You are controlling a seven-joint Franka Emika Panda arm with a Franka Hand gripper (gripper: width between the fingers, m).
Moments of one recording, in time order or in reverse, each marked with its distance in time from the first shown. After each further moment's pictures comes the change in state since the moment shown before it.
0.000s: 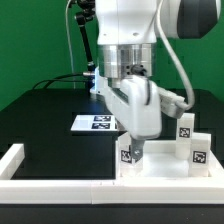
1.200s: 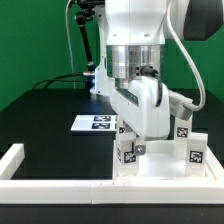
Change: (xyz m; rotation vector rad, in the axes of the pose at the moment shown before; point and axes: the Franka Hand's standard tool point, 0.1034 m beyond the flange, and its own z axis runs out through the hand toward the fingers) arm -0.008 -0.002 0.002 -0.013 0.014 0.184
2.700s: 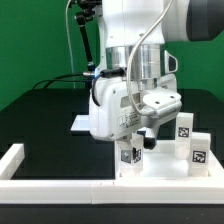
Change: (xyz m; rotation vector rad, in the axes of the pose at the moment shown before) arm -0.005 -0.013 0.002 0.052 -0.058 0.604
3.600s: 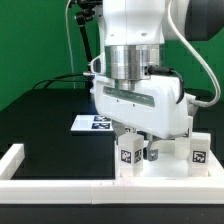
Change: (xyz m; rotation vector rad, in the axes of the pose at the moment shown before) arm 0.010 -0.006 -0.003 -0.036 0.030 -1.116
